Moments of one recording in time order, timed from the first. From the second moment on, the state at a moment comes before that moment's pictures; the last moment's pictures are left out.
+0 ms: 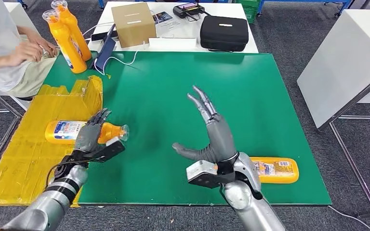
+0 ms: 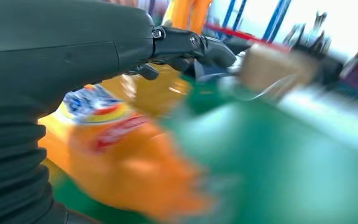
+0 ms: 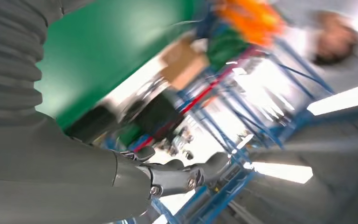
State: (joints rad) left arm -0.51 0.05 -0.13 -0.65 -0.83 0.48 -0.45; right arm -0.21 0.03 0.47 -1.60 0.65 -0.24 -0.33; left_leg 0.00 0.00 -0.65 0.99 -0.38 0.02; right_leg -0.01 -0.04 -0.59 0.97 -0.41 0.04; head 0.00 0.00
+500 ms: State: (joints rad) left arm -0.15 -0.02 0.02 -1.35 -0.47 0.20 -0.54; right arm -0.10 -0.24 0.43 -1.56 0.81 -0.13 -0.27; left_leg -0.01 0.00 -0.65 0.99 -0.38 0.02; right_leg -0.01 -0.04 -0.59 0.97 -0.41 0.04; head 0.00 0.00
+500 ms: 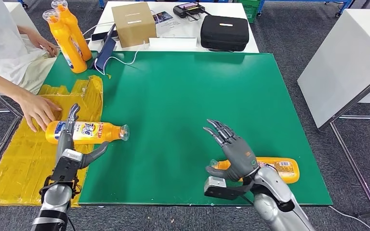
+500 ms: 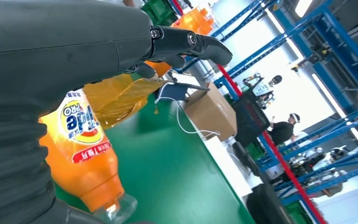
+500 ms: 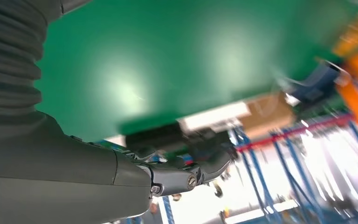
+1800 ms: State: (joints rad) left arm -0.15 -0.06 -0.03 -1.40 -0.44 0.17 -0.53; right arm 0.07 -0.44 0.14 -1.51 0.86 -0.03 -0.24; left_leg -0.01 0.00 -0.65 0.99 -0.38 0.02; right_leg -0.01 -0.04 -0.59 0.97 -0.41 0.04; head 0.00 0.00
